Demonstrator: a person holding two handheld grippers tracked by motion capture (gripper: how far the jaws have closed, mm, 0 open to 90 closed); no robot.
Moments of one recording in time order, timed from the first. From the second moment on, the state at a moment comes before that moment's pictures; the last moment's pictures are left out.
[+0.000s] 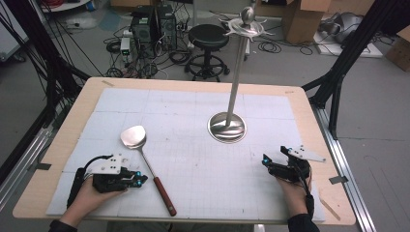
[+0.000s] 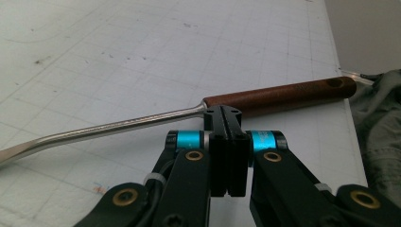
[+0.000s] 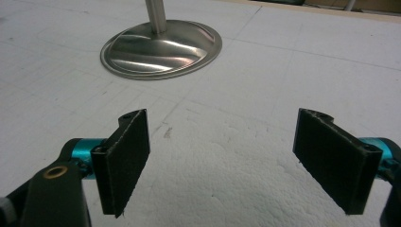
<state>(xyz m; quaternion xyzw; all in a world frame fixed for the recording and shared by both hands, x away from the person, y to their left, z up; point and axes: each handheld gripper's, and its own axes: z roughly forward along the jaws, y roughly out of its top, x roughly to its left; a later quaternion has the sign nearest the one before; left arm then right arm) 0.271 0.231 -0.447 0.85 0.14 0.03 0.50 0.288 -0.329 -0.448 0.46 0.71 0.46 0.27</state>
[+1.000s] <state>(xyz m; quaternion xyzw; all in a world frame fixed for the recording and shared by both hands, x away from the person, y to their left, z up) 0.302 0.160 -0.449 0.89 0.15 0.07 0.43 0.288 -0.328 -0.448 0.46 0.71 0.45 0.26</state>
